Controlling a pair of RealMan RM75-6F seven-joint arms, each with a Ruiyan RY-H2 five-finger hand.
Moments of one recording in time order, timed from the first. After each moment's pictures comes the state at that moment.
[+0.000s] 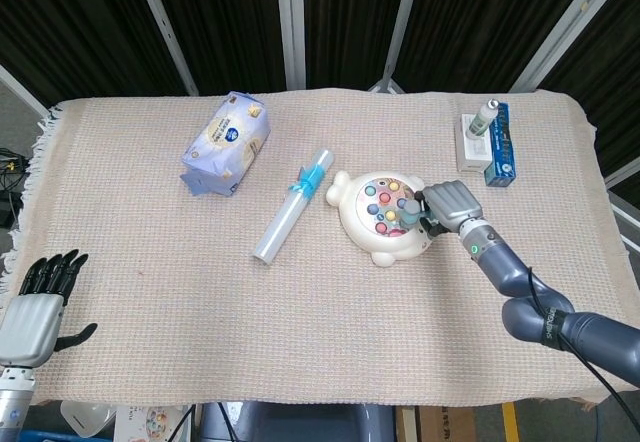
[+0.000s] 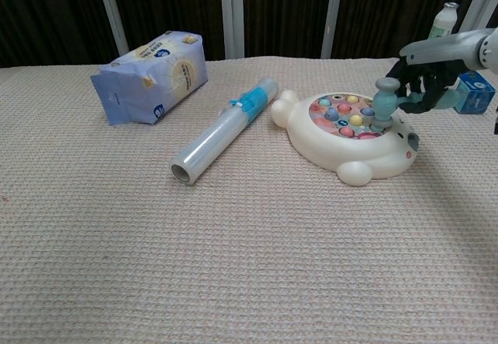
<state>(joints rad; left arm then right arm) -0.07 -1.14 0.00 -1.77 1.48 1.44 0.26 0.94 -1.24 0.12 -1.38 -0.89 0.59 -0.19</state>
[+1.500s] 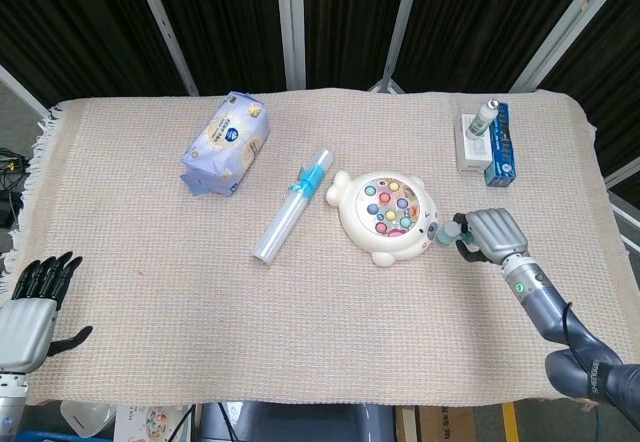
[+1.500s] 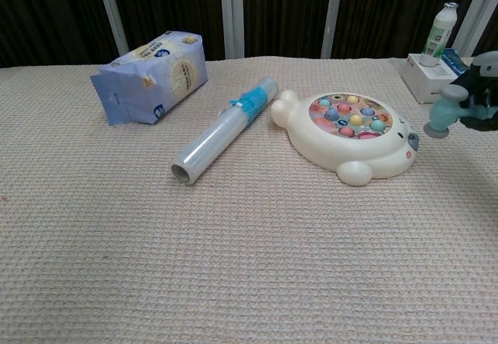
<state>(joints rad) -0.06 -1.13 0.01 -1.76 1.52 1.48 0.23 0.71 -1.18 0.03 -1.46 -1.11 0.84 -0.01</state>
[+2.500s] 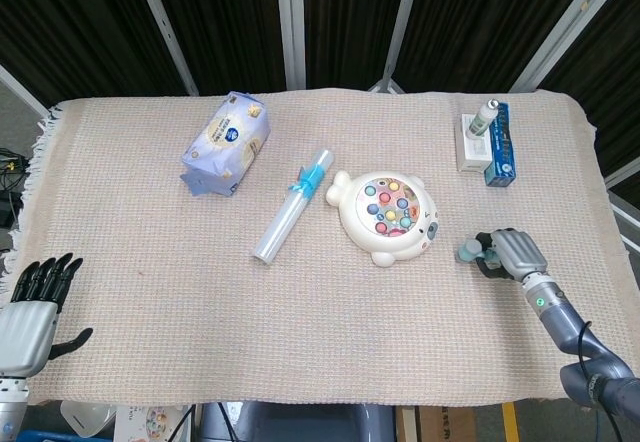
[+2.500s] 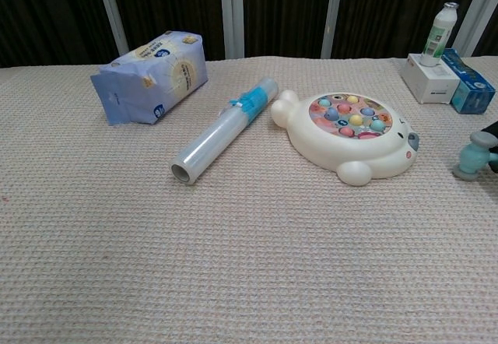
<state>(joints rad) -0.04 -1.12 0.02 -1.81 1.53 1.50 0.29 0.58 -1.36 0.00 -1.07 -1.35 0.81 0.39</state>
